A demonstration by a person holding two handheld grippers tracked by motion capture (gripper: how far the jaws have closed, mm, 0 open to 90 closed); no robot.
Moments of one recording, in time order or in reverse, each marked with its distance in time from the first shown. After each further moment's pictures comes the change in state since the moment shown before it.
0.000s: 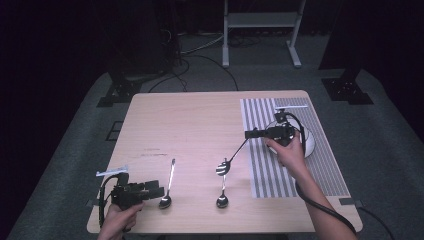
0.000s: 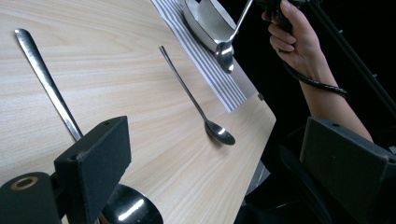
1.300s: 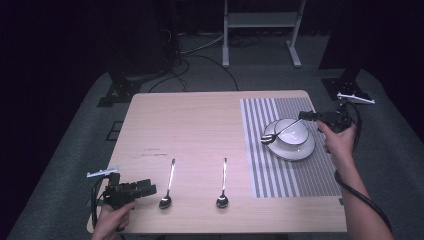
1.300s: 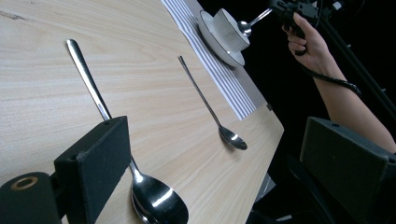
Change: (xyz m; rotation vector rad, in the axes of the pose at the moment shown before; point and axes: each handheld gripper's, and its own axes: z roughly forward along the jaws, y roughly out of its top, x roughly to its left) left arm 0.011 -0.001 -0.018 -0.044 0.033 -0.031; right arm -0.054 0.013 -0.137 -0.294 -0.226 0.183
